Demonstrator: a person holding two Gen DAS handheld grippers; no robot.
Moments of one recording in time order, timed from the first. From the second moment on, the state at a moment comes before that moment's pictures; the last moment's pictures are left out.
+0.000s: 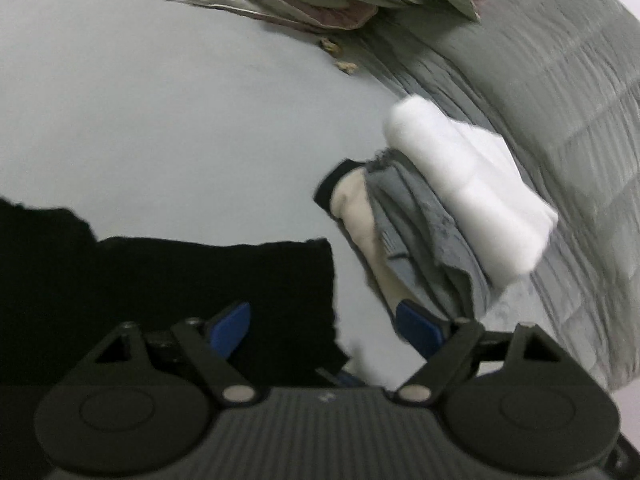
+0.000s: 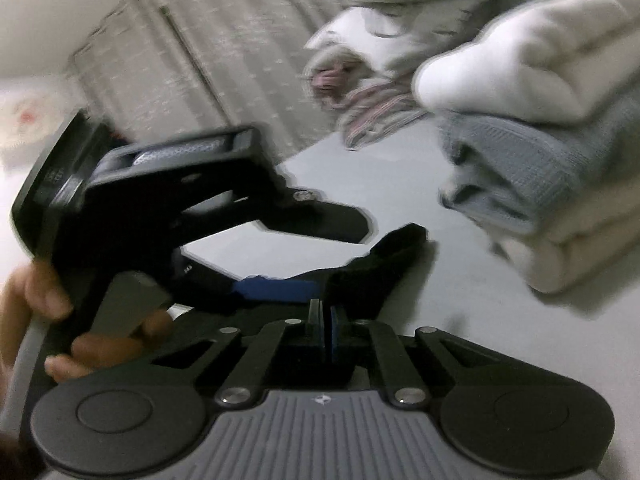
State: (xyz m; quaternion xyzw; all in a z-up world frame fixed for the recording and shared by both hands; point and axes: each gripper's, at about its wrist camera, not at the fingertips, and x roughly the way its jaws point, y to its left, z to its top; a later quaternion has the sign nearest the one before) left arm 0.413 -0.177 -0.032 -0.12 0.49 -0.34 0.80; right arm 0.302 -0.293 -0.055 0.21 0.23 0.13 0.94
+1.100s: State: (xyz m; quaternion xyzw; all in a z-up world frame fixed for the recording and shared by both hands) left arm 0.364 0.036 -0.074 -0.37 0.35 -0.16 0.85; right arm 0.299 -0.252 -0.058 0.11 0.27 0.33 0.90
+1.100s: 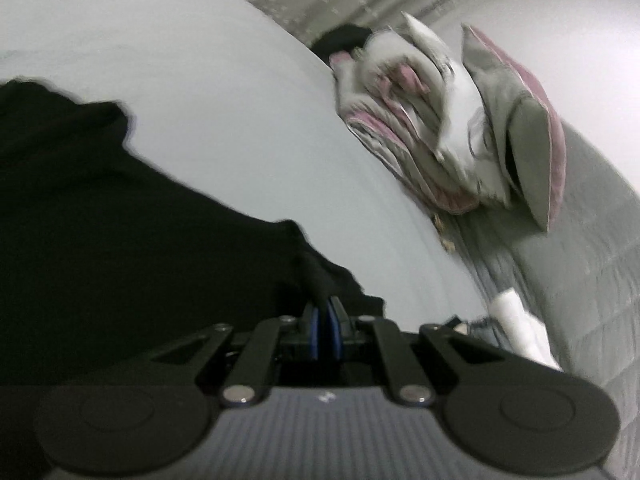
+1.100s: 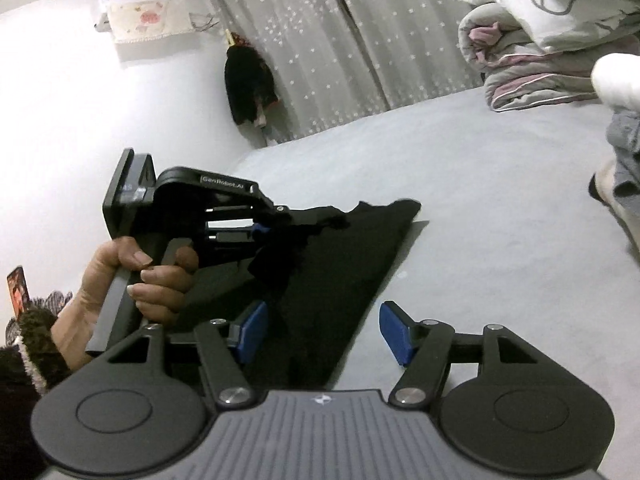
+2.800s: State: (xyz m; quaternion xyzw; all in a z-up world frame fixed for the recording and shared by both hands) left arm 0.335 0.017 -0.026 -0.13 0.41 -0.09 0.90; right arm 0.273 -0.233 -0.052 -0.09 0.25 0.26 0.93
